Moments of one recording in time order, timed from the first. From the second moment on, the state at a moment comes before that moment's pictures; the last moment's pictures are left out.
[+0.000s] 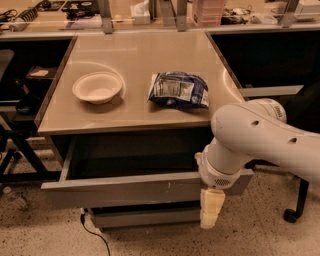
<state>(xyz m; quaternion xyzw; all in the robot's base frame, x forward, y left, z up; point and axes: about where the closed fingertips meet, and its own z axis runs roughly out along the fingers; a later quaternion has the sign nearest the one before) 0.417 -0.121 0.695 -0.68 0.73 0.06 0.08</state>
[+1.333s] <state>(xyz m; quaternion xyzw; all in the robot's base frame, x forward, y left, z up) 0.412 -0.127 0.635 -0.68 0.73 0.09 -0.02</state>
